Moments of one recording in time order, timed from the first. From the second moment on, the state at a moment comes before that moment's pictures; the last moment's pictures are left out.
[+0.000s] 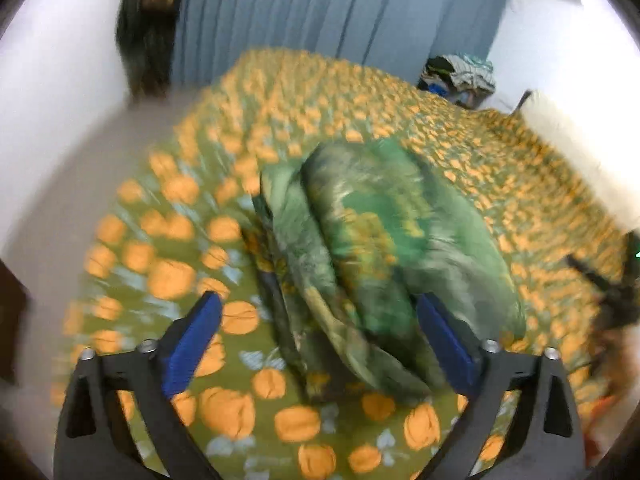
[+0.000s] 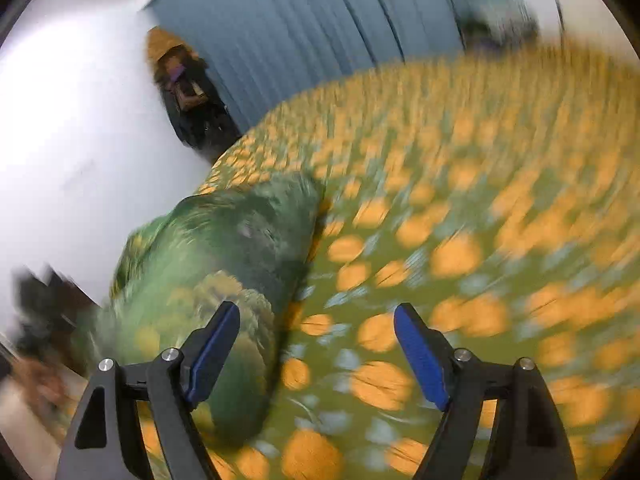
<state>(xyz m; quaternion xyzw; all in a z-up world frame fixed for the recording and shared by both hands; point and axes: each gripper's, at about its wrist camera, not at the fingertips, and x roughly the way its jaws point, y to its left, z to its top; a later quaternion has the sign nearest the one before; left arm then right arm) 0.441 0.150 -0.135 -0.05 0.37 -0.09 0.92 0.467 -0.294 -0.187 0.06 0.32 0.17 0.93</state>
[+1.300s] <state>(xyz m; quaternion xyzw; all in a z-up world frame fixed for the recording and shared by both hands) 0.244 0.030 -0.045 -0.01 0.31 0.04 0.95 0.231 -0.225 -0.080 -0.06 0.29 0.06 0.95</state>
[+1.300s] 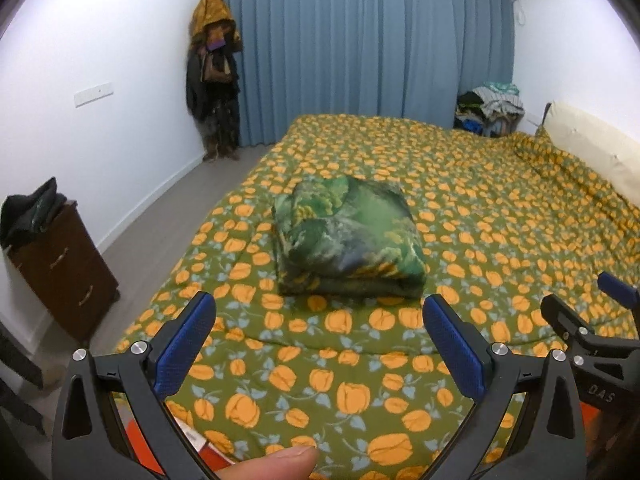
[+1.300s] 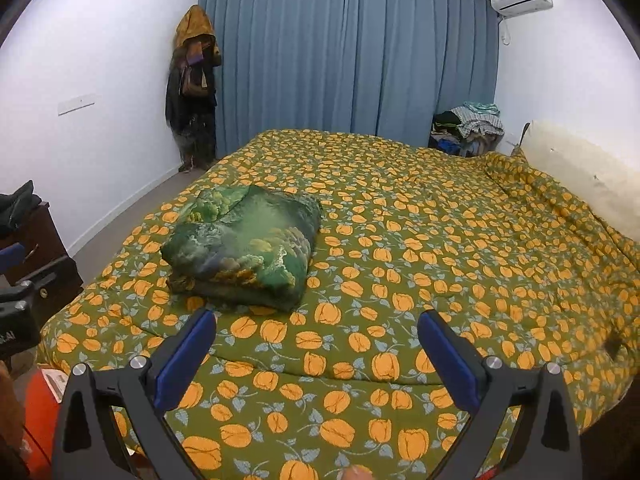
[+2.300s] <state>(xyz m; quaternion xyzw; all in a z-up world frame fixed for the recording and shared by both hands) 0.242 0.031 -0.046 0.02 0.31 0.06 0.95 0.217 -0.200 -0.069 -0.08 0.29 0.08 0.95</state>
